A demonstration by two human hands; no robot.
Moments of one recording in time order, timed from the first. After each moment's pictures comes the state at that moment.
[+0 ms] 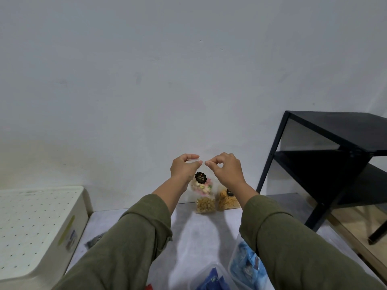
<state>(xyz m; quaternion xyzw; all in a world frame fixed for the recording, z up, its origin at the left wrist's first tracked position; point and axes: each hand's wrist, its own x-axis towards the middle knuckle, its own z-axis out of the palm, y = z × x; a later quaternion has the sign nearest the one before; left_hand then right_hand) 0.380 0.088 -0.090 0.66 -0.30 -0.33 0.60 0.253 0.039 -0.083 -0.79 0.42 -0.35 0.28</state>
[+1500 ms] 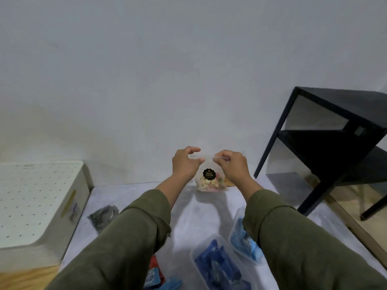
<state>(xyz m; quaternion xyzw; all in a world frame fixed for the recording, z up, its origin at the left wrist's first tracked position) 0.379 0.113 -0.137 0.72 -0.41 -0.25 0.50 0.243 0.050 -0.132 -0.72 0.47 -0.34 0.38</state>
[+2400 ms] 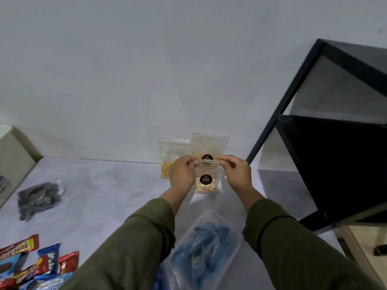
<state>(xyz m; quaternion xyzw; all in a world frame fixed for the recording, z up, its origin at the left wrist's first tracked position) 0.271 -0.033 -0.266 0.81 -0.29 -0.22 0.47 0.148 -0.117 -0.264 -0.71 0.47 -0.30 0.43</state>
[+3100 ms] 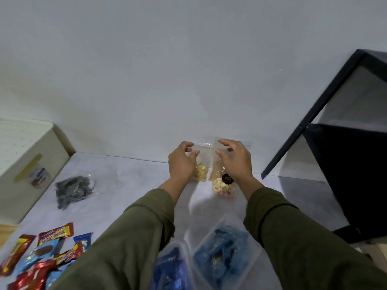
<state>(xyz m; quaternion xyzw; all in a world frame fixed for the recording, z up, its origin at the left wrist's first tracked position) 0.330 -0.006 -0.240 0.81 -0.25 -0.17 0.50 0.213 -0.100 -0.229 -0.79 0.40 -0.29 0.36</state>
